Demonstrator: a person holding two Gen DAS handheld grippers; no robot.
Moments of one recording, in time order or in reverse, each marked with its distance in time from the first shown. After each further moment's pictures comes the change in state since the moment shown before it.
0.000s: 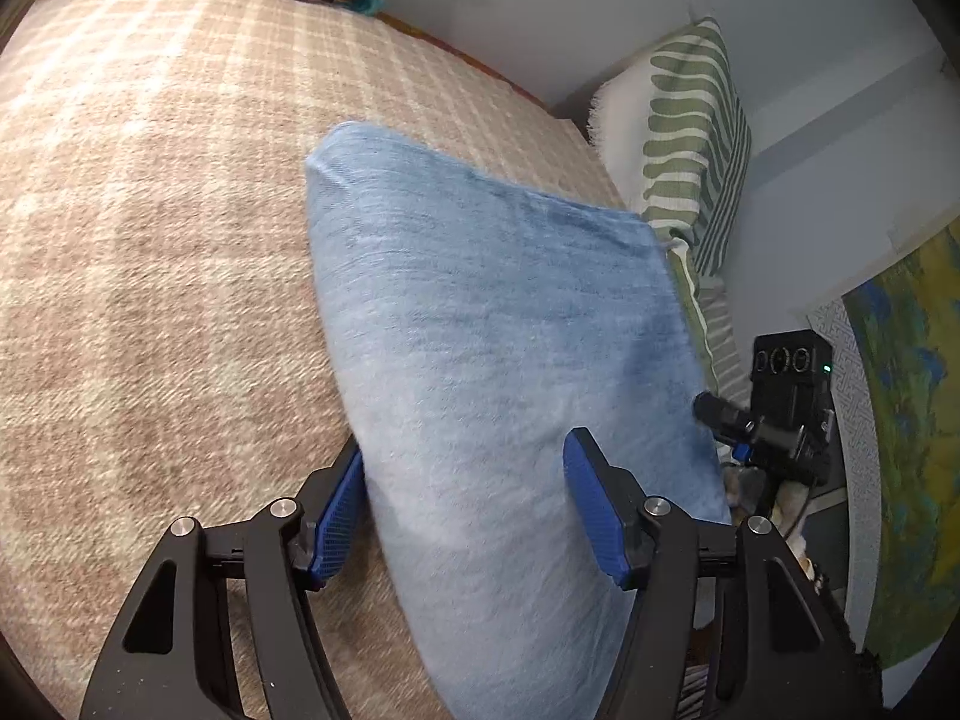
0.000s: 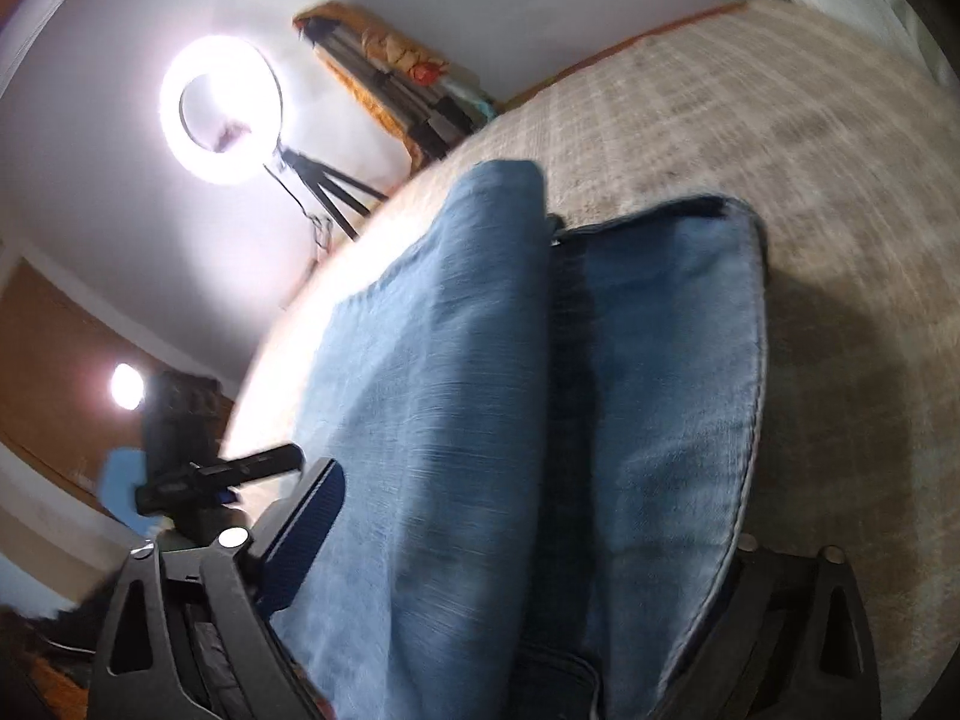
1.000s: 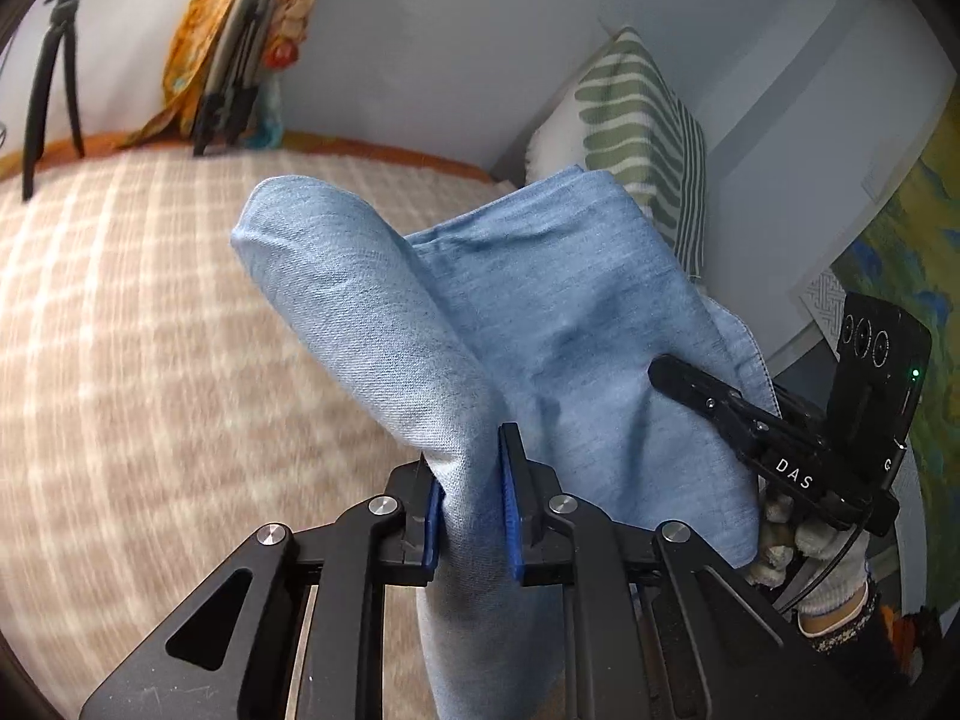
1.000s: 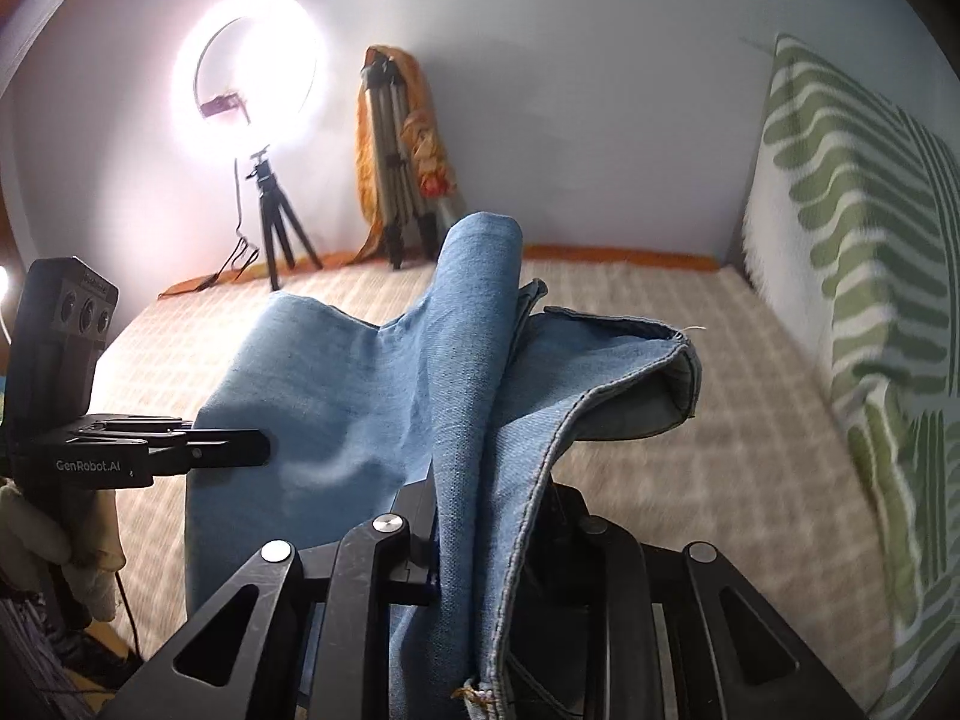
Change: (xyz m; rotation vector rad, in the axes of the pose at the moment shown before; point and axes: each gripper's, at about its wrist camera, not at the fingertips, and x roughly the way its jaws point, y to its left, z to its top) left arm -0.018 -0.061 0.070 0.216 -0.112 0.023; right arm -0.034 0.115 0.067 -0.342 -0.233 -0.487
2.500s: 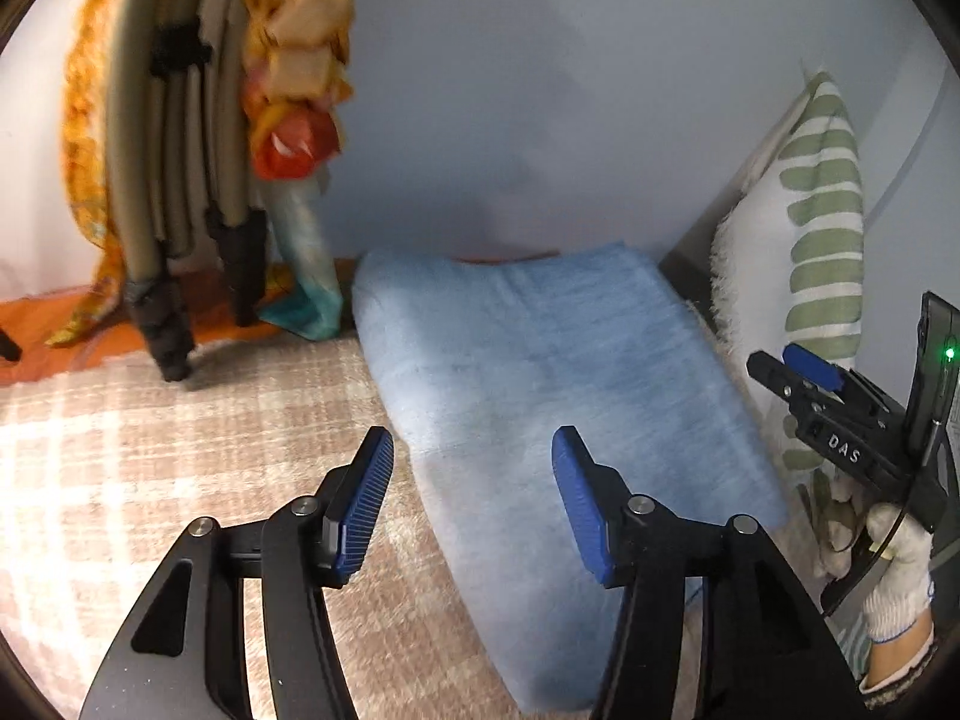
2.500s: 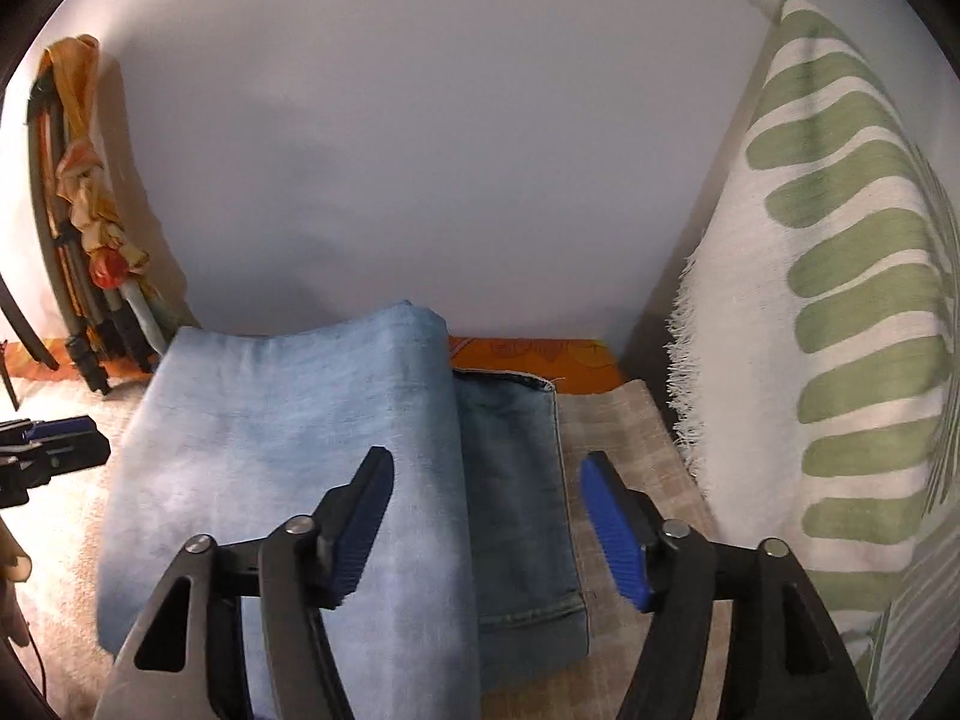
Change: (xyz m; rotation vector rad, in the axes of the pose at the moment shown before) left arm 0.132 0.086 0.178 -0.024 -0.047 0.258; right arm 0.201 -0.139 0.163 0.023 0.037 -0.306
